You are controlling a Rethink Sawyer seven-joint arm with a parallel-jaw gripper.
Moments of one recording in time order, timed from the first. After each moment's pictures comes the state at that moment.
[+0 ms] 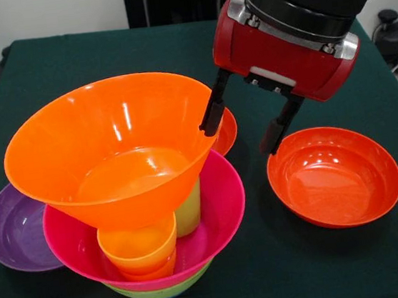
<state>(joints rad) 0.01 -0.15 -0.42 0.45 0.07 1.16 2.00</state>
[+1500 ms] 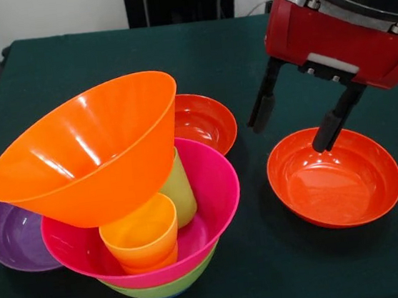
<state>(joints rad) 0.01 -0.07 -0.52 0.29 0.22 1.24 2.00</state>
